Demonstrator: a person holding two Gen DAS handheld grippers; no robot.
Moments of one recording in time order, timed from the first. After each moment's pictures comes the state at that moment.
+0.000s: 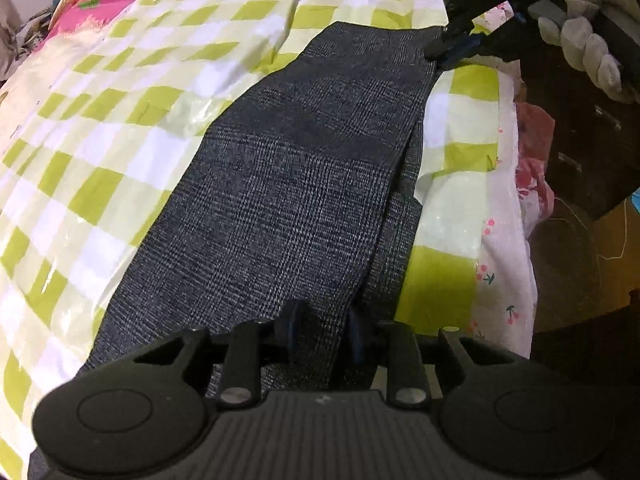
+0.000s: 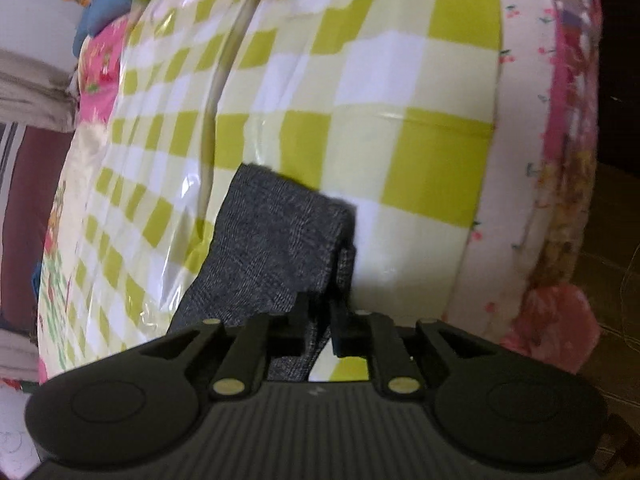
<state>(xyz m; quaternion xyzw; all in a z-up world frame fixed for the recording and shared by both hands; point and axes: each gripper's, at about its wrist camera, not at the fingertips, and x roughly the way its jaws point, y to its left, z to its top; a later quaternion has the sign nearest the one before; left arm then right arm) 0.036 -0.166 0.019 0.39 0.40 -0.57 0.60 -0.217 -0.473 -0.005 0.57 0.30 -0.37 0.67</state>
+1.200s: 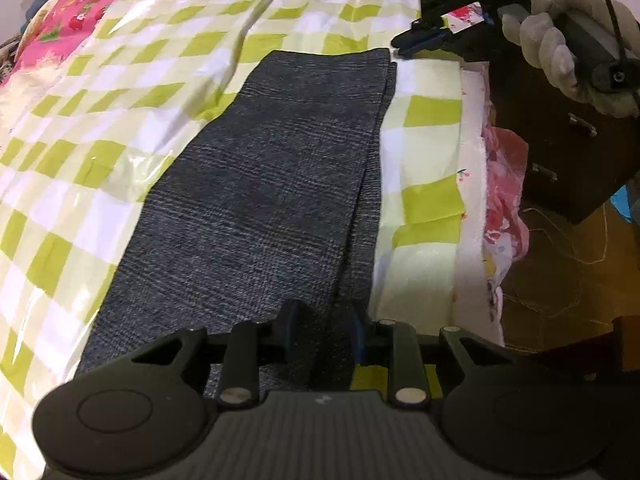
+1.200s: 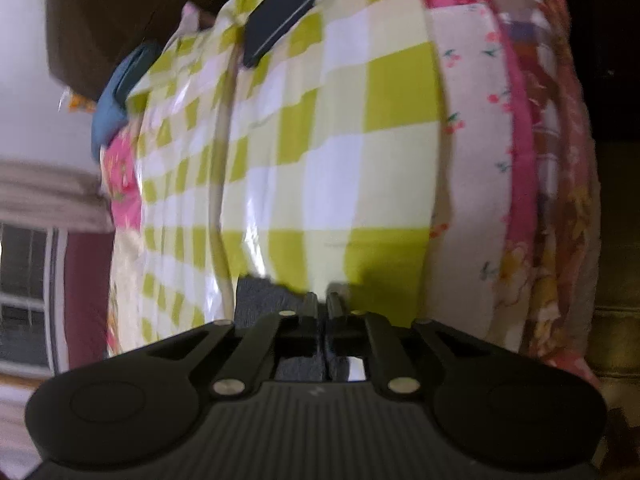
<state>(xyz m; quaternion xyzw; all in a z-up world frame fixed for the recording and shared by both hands) 0.013 -0.205 0.017 0.39 0.38 -0.61 0.58 -0.266 -0.512 -0.016 0.63 0.16 -0.38 0.66</state>
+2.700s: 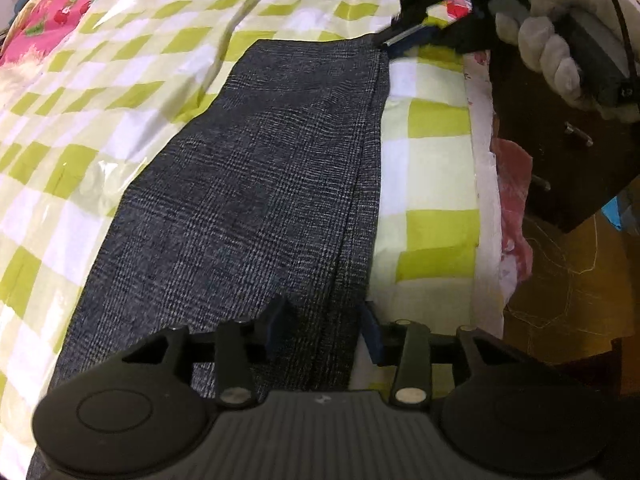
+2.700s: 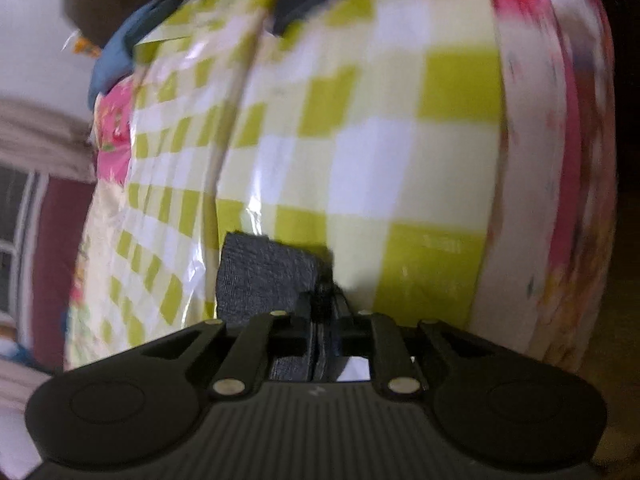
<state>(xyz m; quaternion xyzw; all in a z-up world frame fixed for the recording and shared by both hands) 0.016 -0.228 0.001 0.37 0.39 -0.62 0.57 -0.234 -0.517 -0.005 0.55 0.23 -0.39 0.70</state>
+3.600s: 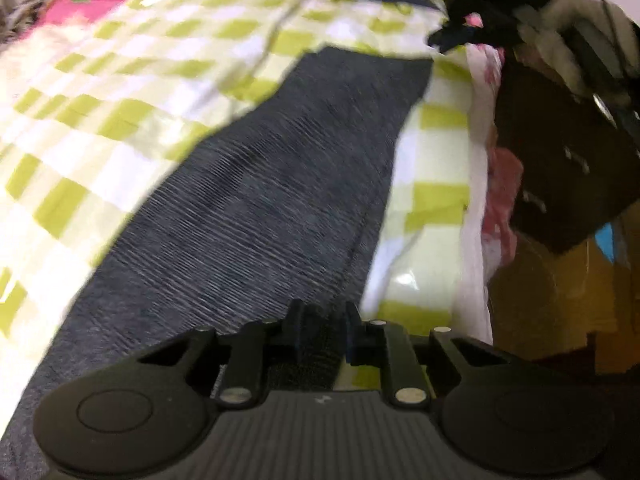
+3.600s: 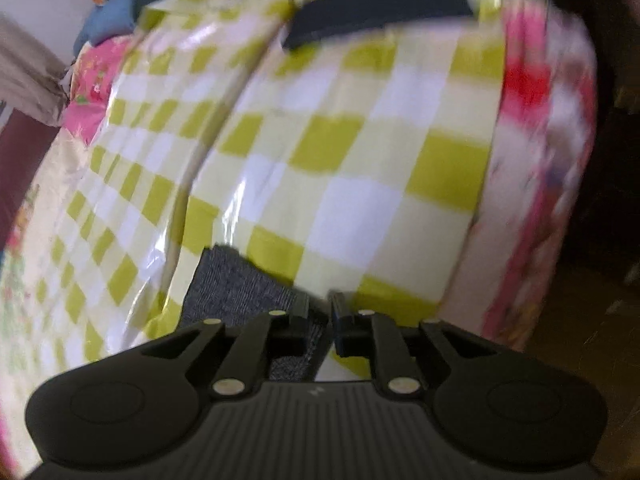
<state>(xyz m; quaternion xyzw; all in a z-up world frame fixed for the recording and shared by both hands) 0.043 -0.174 0.028 0.31 0.42 -0.61 0.60 -0.223 -0.514 0.038 0.44 0.32 -0.44 0.71</state>
